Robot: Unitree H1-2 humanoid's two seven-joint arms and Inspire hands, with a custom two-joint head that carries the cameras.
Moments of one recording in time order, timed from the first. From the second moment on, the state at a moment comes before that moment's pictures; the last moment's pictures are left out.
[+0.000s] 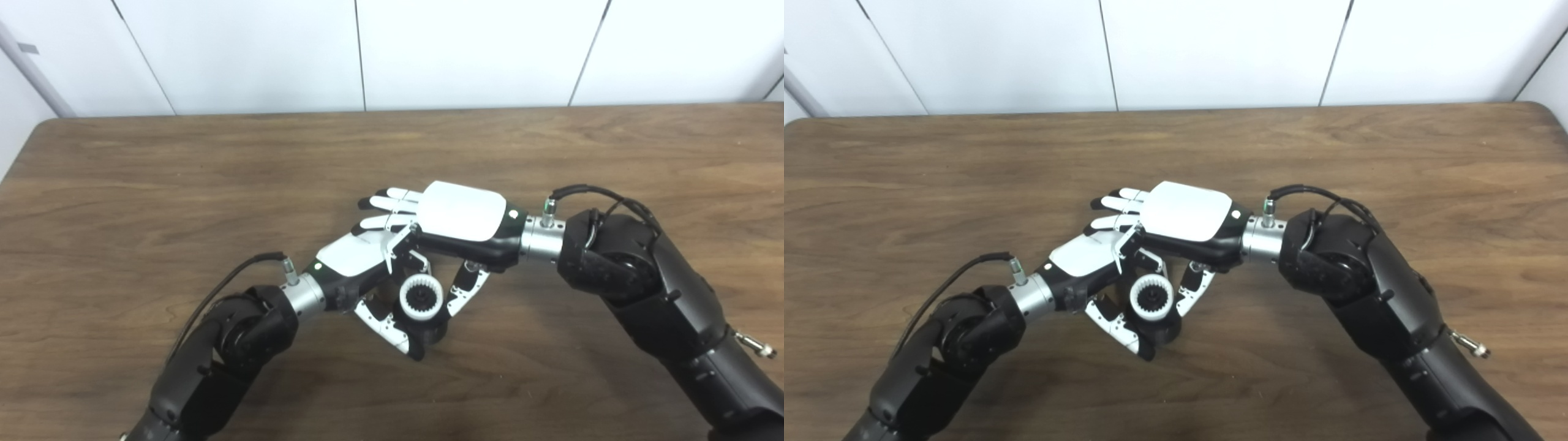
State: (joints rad) left arm -0.25 0.34 -0.43 -0.12 0.64 -0.21 -0.45; right arm -0.47 -0.38 0.44 -0.20 -0.58 -0.40 0.61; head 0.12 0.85
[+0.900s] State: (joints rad) left arm -0.25 0.34 -0.42 -0.13 0.64 -0.21 -0.47; right arm -0.48 -0.39 0.45 -0.22 -0.57 -0.38 0.64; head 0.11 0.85
